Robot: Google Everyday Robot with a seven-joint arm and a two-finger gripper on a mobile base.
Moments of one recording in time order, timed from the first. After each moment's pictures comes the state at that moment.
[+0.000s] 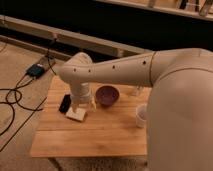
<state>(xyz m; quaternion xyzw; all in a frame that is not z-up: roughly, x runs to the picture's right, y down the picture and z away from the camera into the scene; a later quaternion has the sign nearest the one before) -0.103 0.104 0.703 -0.26 0.23 0.64 0.68</state>
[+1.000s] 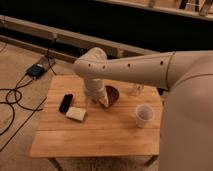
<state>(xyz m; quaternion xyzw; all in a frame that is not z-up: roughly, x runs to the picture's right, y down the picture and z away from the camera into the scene) -0.024 0.078 0.706 -0.22 0.25 0.68 0.65</state>
